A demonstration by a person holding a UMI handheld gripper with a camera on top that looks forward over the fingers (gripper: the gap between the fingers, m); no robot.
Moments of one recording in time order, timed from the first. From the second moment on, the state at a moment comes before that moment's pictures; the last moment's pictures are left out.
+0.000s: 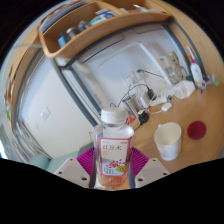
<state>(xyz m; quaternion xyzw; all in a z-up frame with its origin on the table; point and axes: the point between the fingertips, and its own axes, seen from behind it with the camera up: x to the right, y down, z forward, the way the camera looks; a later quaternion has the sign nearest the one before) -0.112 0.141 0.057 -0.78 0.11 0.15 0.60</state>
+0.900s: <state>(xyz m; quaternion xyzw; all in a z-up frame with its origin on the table) -0.264 0.230 0.124 -0.45 0.59 0.55 0.37</state>
